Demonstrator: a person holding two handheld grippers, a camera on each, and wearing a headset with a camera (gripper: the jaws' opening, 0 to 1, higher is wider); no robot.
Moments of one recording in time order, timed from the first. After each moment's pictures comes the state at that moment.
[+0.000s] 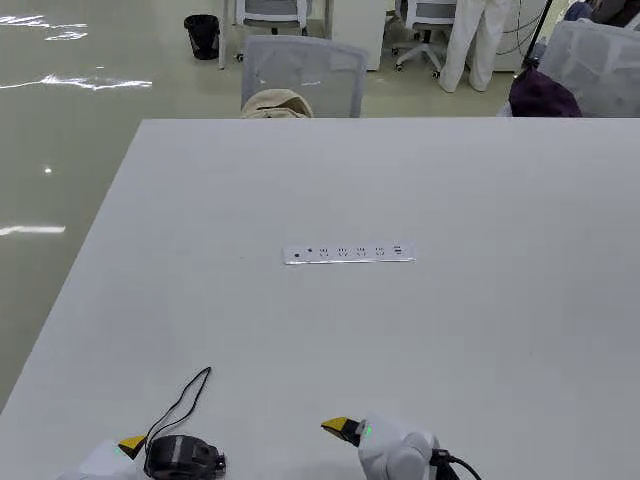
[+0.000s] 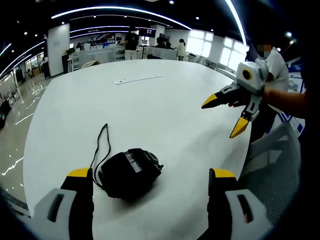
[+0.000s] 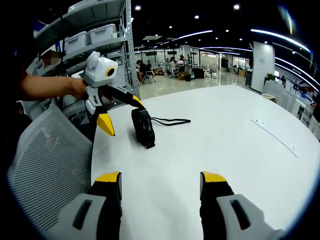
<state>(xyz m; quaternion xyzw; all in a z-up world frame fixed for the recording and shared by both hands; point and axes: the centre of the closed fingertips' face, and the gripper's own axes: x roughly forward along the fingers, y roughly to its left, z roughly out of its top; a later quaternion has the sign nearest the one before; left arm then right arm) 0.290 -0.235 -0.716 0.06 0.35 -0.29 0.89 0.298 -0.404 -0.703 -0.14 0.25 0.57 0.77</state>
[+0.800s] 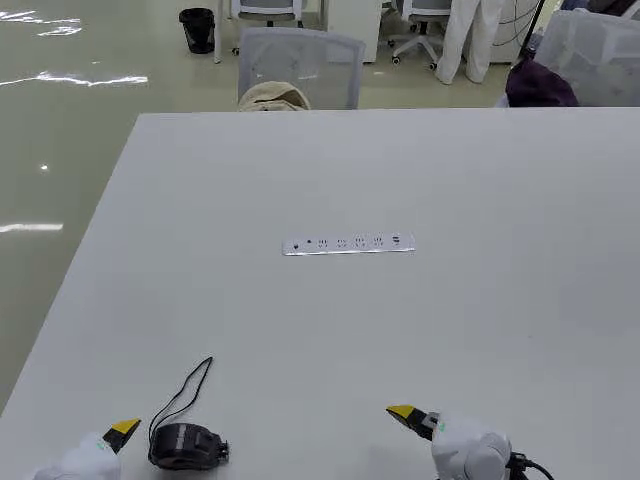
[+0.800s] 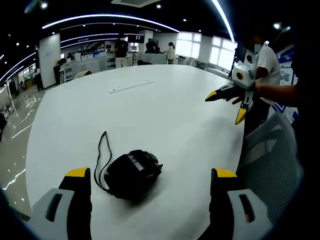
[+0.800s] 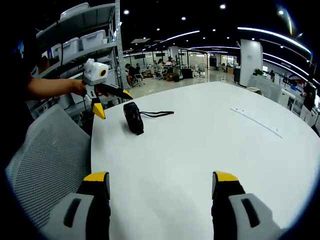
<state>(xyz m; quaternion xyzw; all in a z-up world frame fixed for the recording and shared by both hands) 0.283 -0.233 -0.701 0.08 0.32 -0.33 0.89 0.295 -0.475 -0.704 -0.12 0.26 0.53 0.80</state>
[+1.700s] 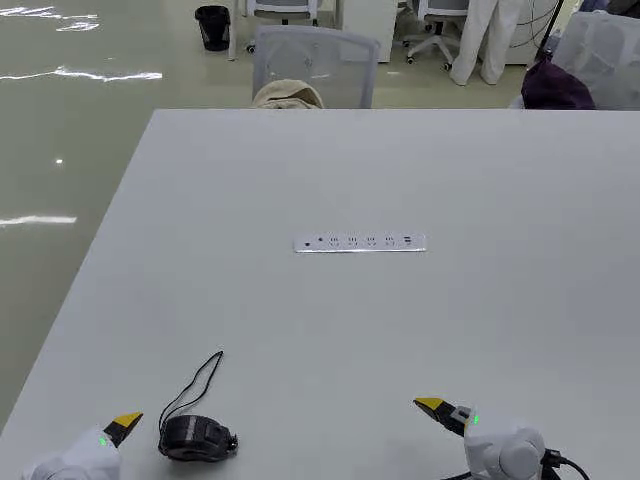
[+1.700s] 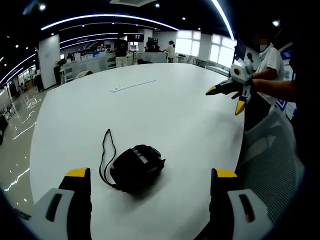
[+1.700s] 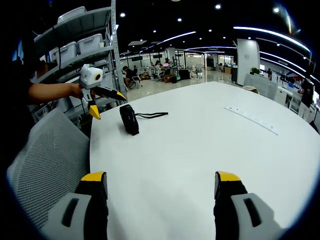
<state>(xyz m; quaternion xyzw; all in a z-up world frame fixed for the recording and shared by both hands) 0.279 -0.220 -0.700 0.09 0.32 -0.32 0.89 0.303 -0.492 -0.697 -0.11 0.26 0.52 0.80</state>
